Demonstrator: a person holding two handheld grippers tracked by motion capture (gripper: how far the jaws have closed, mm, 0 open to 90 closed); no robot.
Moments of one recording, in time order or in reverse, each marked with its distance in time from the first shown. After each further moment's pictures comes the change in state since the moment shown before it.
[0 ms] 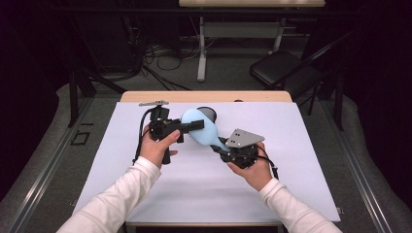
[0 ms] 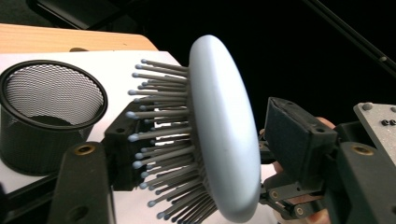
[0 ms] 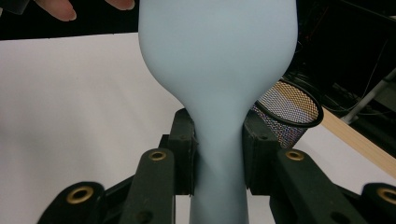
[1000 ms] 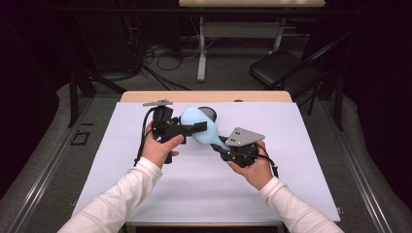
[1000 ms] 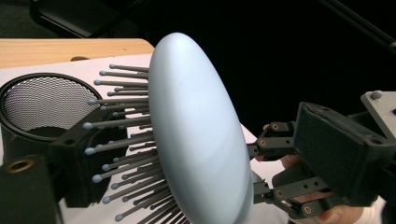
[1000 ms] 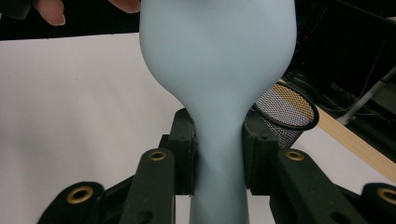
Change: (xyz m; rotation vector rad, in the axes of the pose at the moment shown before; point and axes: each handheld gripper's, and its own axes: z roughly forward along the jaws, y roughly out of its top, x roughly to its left) left arm -0.010 0.003 0.004 0.004 0.017 0.066; right arm -0.001 0.005 -0.002 0.008 -0.003 -0.005
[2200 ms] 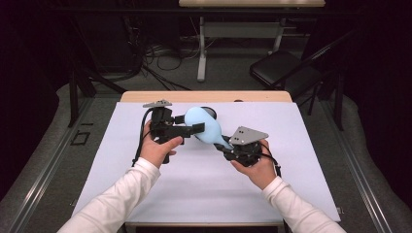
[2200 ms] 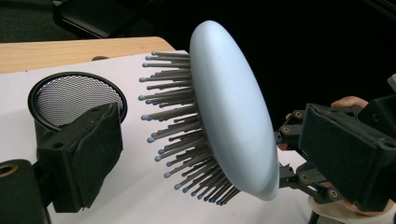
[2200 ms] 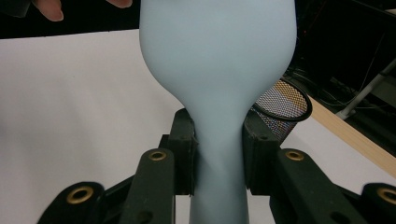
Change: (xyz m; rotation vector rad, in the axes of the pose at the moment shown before) left arm 0.003 -0.002 -0.003 0.019 0.068 0.045; right arm -0.006 -0.002 -0.005 0.012 -0.002 0.016
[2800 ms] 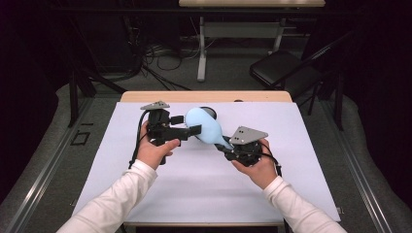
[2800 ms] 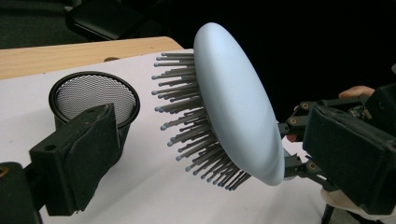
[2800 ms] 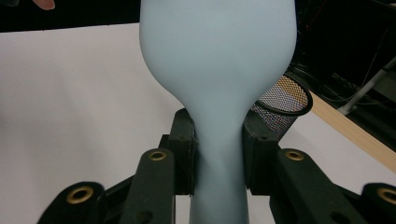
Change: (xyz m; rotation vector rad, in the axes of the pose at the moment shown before) left arm 0.002 -0.003 -0.007 0.004 0.034 0.034; right arm -0.002 -0.001 0.000 0.022 0.004 0.001
